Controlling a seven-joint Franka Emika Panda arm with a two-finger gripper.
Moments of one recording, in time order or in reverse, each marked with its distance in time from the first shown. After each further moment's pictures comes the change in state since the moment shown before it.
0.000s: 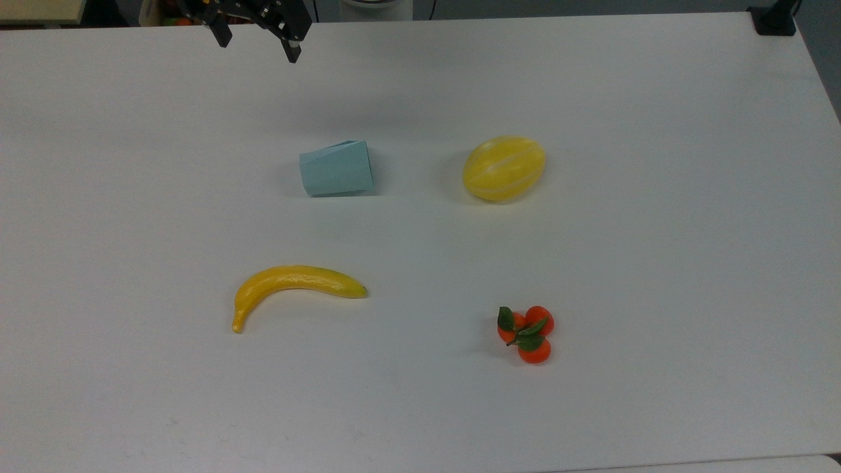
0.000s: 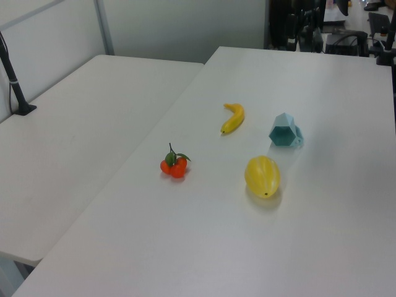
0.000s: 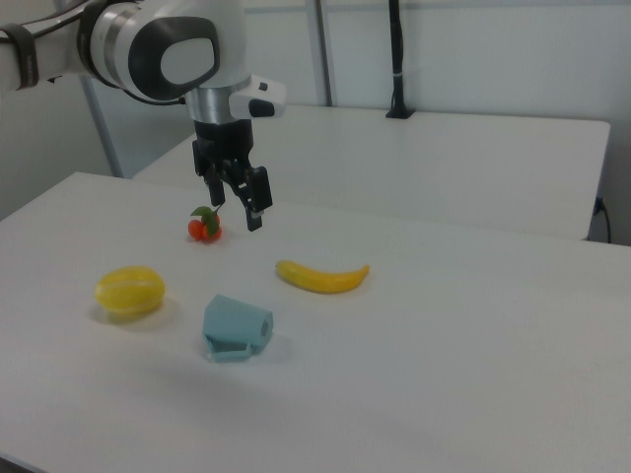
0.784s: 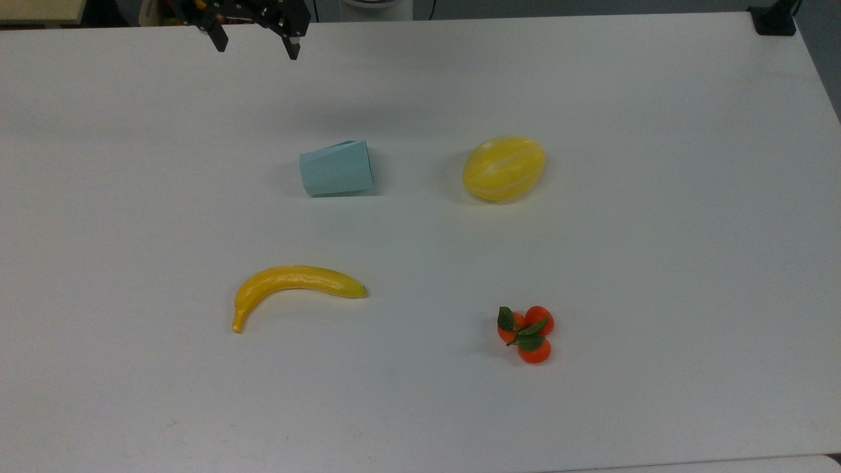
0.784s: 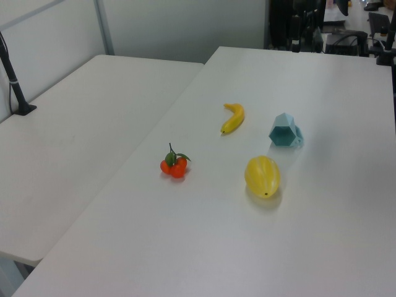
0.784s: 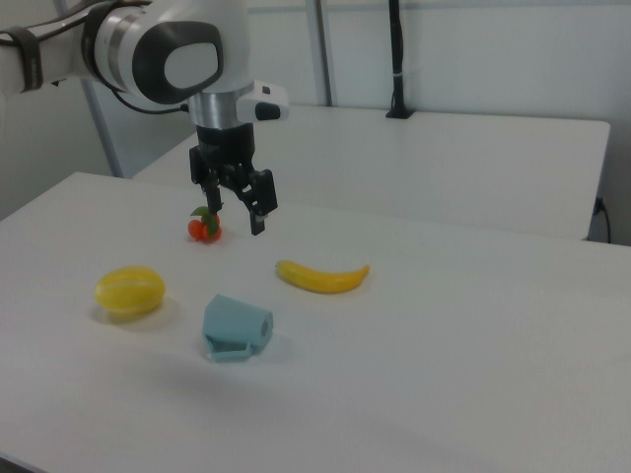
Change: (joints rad) arm 0.010 0.007 -0.014 -0.005 0.001 -0.010 -0.138
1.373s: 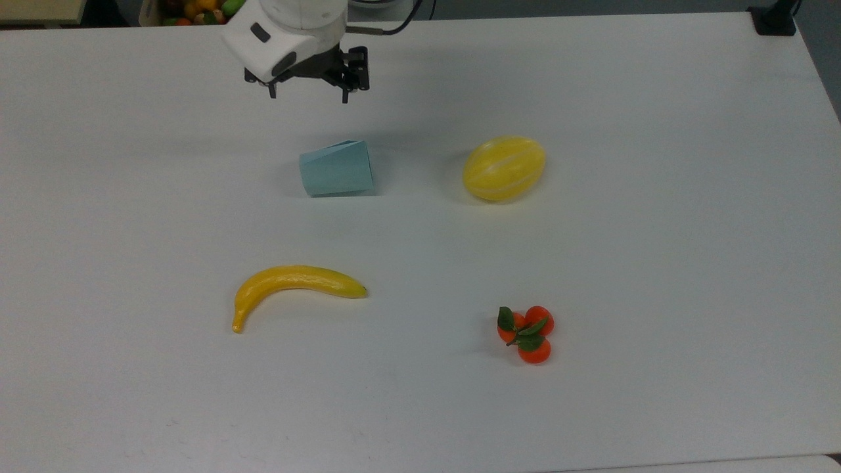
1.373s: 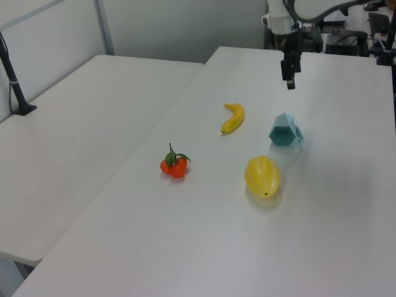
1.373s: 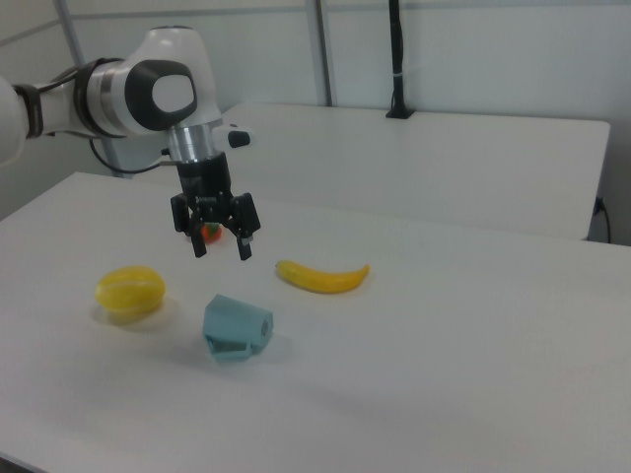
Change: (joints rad) arm 0.188 0.114 0.006 -0.036 -0.254 0.009 0.000
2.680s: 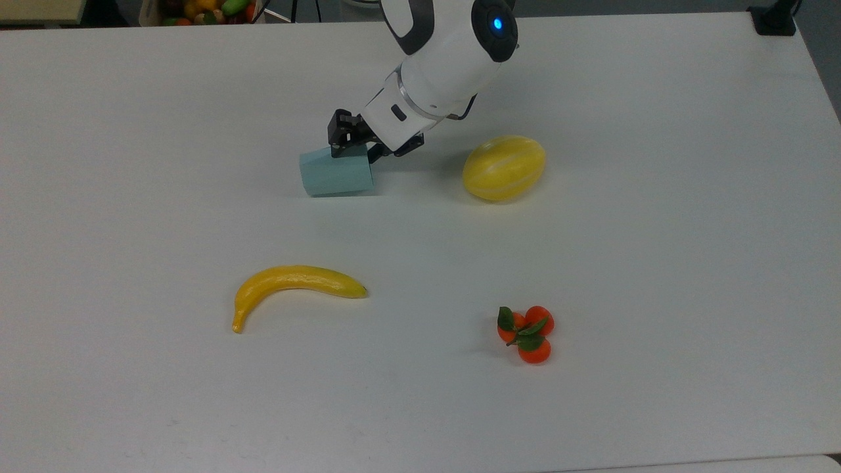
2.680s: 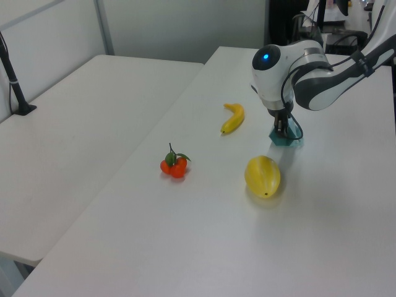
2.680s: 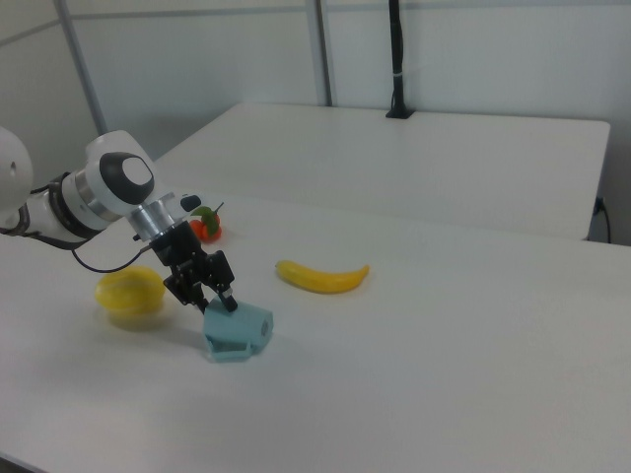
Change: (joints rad) arm 0.086 0.102 0.135 -0.244 -0.433 0.258 0.383
